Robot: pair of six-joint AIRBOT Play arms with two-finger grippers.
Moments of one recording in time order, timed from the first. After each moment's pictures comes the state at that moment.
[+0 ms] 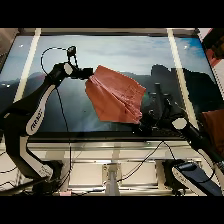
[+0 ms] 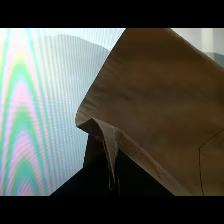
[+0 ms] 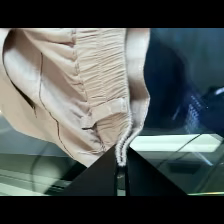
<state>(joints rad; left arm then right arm) -0.22 -1.83 1.57 1.26 -0.65 -1.64 0.18 -0.93 0.37 -0.76 0.64 1.56</state>
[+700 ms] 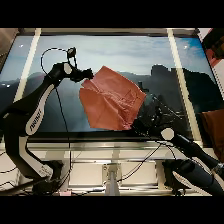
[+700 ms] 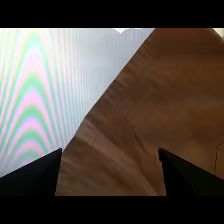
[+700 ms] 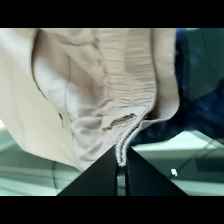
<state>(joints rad) -0.21 -1.82 1.57 1.26 -0.74 -1.62 0.51 -0.93 0.29 -0.68 0.35 1.79</state>
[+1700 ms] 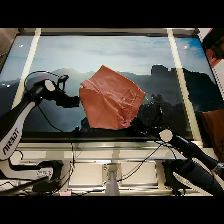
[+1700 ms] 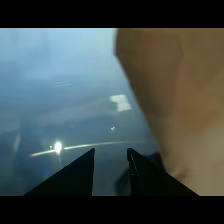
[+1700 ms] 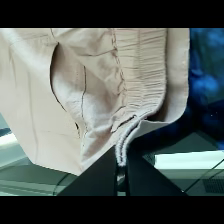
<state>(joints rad) -0.11 -1.50 1.03 1.20 -0.99 -1.39 0.54 -0.93 0.29 -0.68 0.27 1.82</state>
